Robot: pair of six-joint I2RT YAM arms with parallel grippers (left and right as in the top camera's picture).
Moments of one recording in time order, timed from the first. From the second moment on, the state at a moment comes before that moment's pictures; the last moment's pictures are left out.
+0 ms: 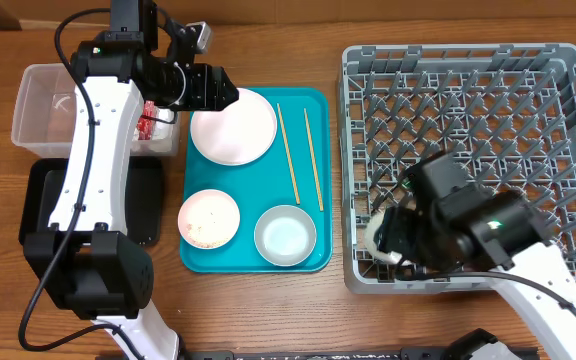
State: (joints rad) left arm -0.02 1.90 1.89 -1.14 0.51 0.02; right arm 0.51 1.19 1.17 -1.35 -0.12 0.81
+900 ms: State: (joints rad) left arm -0.06 1.90 2.20 -1.47 0.36 0.04; right arm 0.55 1.49 1.44 -1.21 -0.04 0.78
